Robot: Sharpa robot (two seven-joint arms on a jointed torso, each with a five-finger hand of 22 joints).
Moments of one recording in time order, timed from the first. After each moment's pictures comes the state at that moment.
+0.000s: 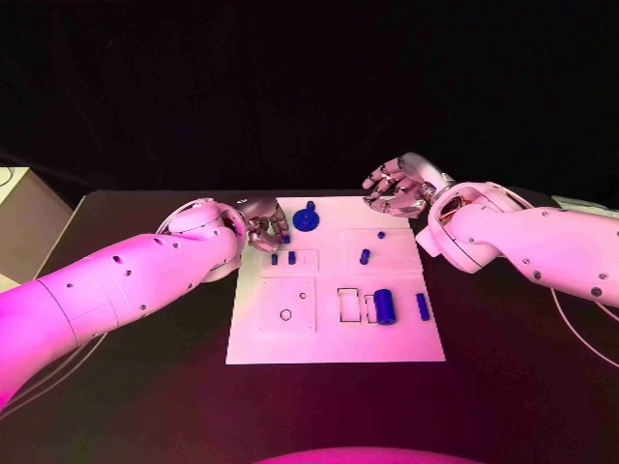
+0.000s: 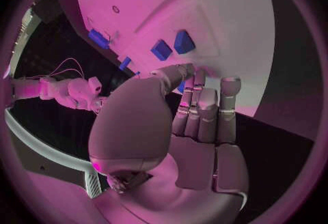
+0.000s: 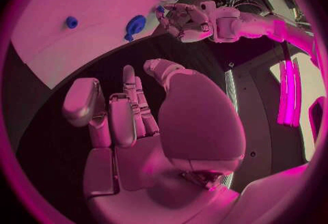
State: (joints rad) left arm 1.14 -0.52 0.10 1.14 -1.45 -0.08 -0.16; left_hand 1.40 -0.22 0.63 -0.02 0.27 0.95 0.16 0.26 0.38 1.04 0.11 0.33 0.14 1.24 0.04 1.40 0.87 0.15 1.05 0.14 1.18 1.00; right arm 1.32 -0.79 -0.12 1.43 -0.98 -0.54 -0.08; right_hand 1.34 -0.28 0.48 0.19 0.48 0.89 0.17 0.26 0.34 1.08 0.10 0.30 0.37 1.46 0.01 1.35 1.24 0.08 1.40 0.11 1.06 1.24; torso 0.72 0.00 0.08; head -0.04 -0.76
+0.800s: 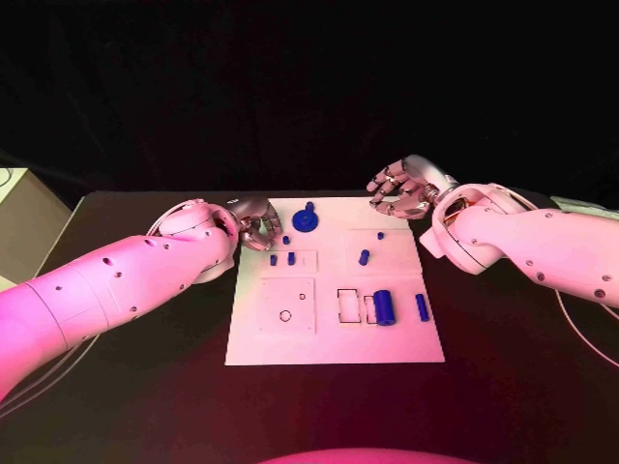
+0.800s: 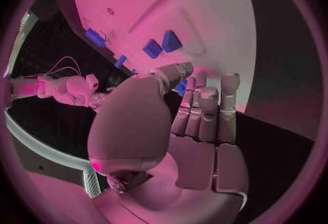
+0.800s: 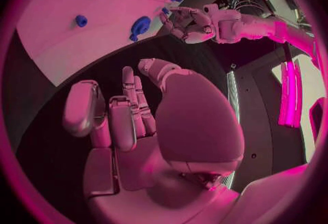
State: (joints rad) left arm 1.14 -0.54 0.10 1.14 -1.45 -0.10 -0.17; left_hand 1.39 -0.23 0.63 -0.02 0.27 0.86 0.16 0.20 0.36 0.95 0.14 0.34 0.15 1.17 0.06 1.39 0.76 0.15 0.99 0.16 1.14 0.96; right arm 1.32 -0.80 -0.12 1.43 -0.99 -0.53 -0.08; right_hand 1.38 -0.27 0.52 0.13 0.39 0.91 0.17 0.27 0.35 1.07 0.10 0.26 0.30 1.47 0.01 1.41 1.31 0.08 1.44 0.11 1.13 1.28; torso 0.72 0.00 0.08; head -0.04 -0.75
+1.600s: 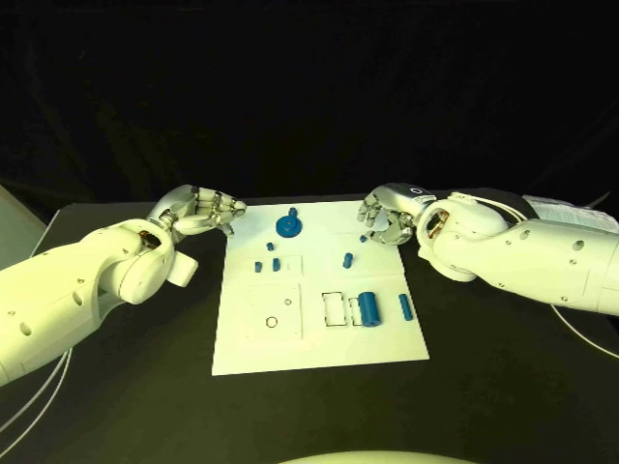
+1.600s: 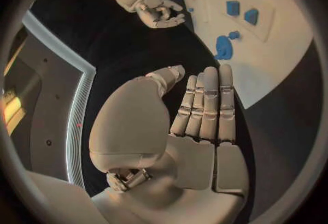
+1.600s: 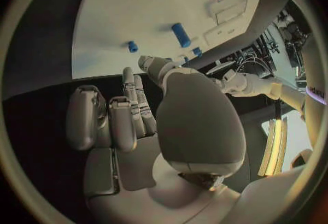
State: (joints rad) left arm 1.05 -0.74 0.23 1.29 -0.56 -0.15 0.15; left_hand 1.33 -0.19 0.50 0.11 0.27 0.89 0.19 0.22 0.37 0.89 0.14 0.49 0.16 0.92 0.07 1.09 0.40 0.18 0.84 0.17 0.80 0.69; right arm 1.26 -0.80 -0.13 1.36 -1.50 -0.37 -0.14; right_hand 1.38 -0.29 0.53 0.10 0.28 0.94 0.15 0.25 0.33 1.07 0.09 0.19 0.22 1.47 0.01 1.42 1.31 0.08 1.46 0.10 1.24 1.31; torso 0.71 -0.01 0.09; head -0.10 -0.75
